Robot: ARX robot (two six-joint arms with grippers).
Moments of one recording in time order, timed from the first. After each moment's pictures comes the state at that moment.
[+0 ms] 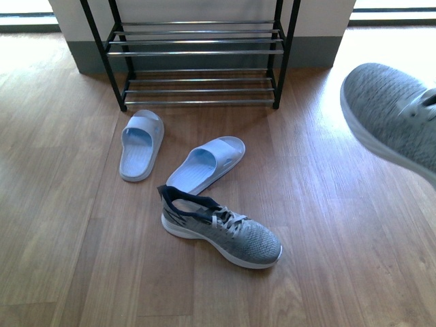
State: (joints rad) left arm 0.00 0.02 0.01 0.00 0.00 -0.01; right arm -0.20 1.26 0.32 0.40 -0.26 0.20
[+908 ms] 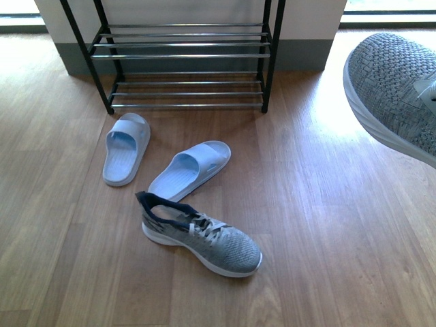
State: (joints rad) left arm 0.00 0.02 0.01 0.00 0.00 -0.01; right arm -0.21 1.01 0.25 0.31 -0.31 0.19
